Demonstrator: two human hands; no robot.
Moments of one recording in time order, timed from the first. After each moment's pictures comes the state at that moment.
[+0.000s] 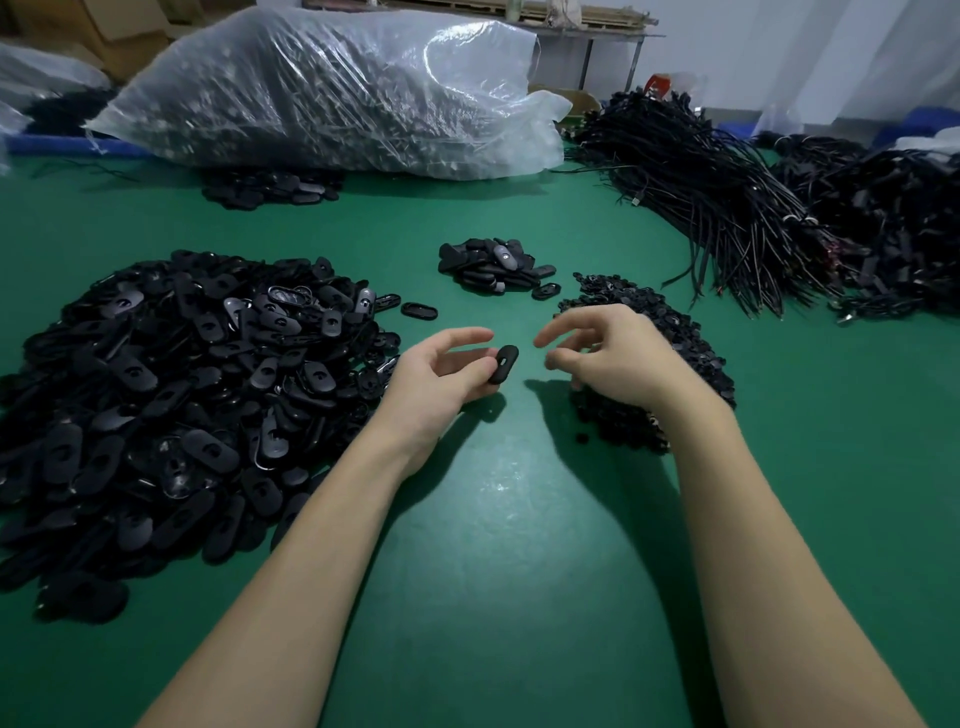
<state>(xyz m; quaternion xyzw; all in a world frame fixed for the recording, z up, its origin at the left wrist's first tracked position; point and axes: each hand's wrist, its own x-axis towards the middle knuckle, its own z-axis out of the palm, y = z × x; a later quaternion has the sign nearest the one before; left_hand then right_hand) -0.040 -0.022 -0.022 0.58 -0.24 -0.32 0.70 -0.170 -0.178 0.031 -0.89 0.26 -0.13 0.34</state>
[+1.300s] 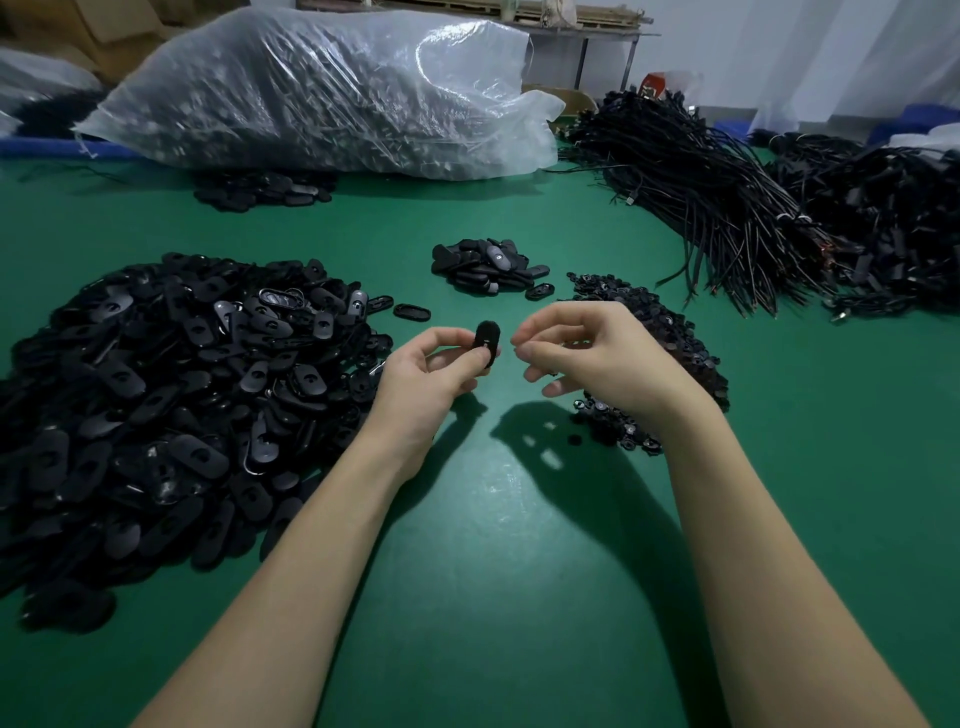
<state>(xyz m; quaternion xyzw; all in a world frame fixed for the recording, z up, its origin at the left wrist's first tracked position) -0.040 -0.024 -0.023 0.58 -0.23 -0.30 0.72 -0.177 -0.156 0.041 -0.80 0.21 -0.16 0.54</state>
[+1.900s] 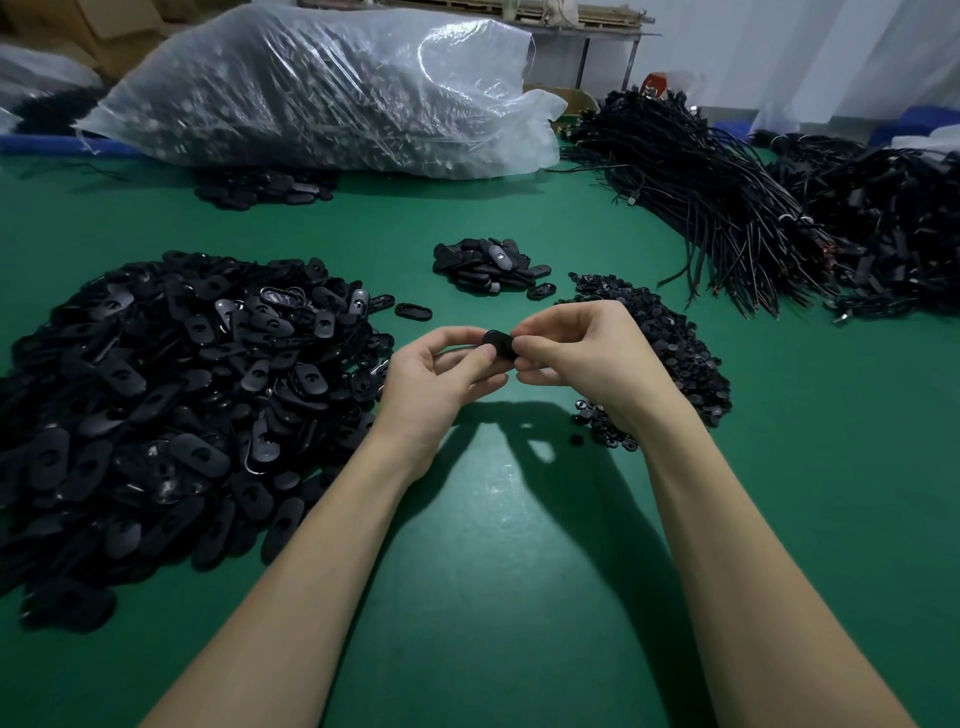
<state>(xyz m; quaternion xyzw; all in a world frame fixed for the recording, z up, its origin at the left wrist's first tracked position) -0.052 -0.024 -0.015 0.53 -0.23 -0.31 0.76 -0.161 -0.147 0.034 -0.74 0.29 -0.21 0.57</state>
